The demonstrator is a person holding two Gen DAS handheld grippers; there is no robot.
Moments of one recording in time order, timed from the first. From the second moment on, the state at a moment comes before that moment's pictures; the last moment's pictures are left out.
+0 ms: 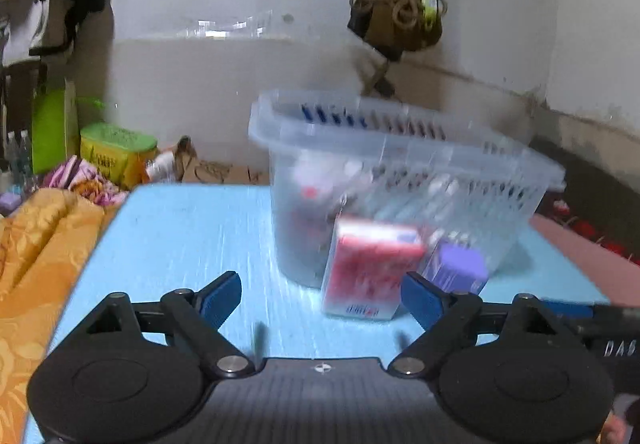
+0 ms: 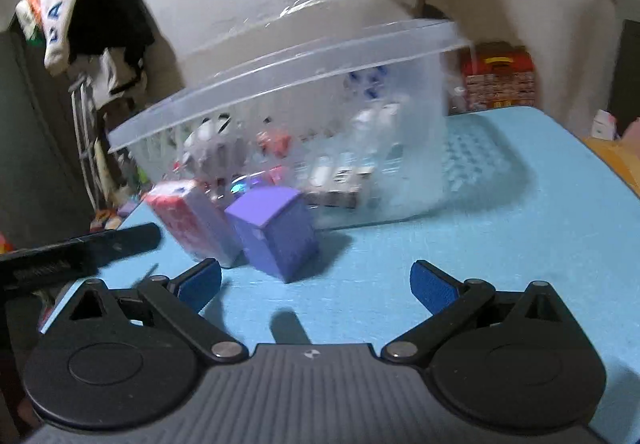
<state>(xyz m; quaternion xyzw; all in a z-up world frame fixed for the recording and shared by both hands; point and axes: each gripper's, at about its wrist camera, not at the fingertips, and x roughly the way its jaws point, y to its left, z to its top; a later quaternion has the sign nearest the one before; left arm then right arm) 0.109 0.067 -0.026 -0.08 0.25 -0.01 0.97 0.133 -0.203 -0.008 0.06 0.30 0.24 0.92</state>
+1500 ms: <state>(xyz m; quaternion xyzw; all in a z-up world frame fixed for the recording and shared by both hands) 0.095 0.027 -0.040 -0.04 0.19 0.01 0.98 0.120 -0.261 -0.025 0.05 0.26 0.25 0.93</state>
